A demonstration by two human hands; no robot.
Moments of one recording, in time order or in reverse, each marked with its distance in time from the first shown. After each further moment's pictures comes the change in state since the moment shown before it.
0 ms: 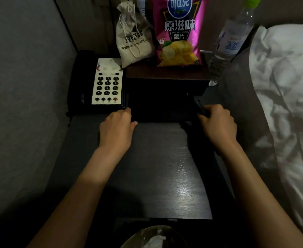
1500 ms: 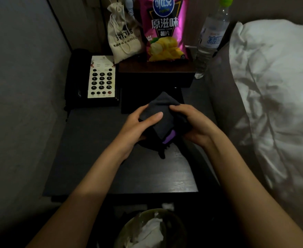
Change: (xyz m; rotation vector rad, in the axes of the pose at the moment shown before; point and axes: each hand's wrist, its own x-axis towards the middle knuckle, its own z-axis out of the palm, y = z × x) left_hand -0.037 0.040 0.000 -1.375 -0.463 -0.197; right_hand -0.046 -0.021 -0.009 1.348 -0.749 0.184
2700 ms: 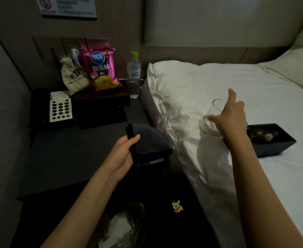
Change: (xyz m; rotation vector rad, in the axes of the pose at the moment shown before) left_hand -0.137 0.036 0.138 -0.465 -0.166 -0.087; right_hand -0.275 -0.079 -0.098 -1.201 1.262 -0.221
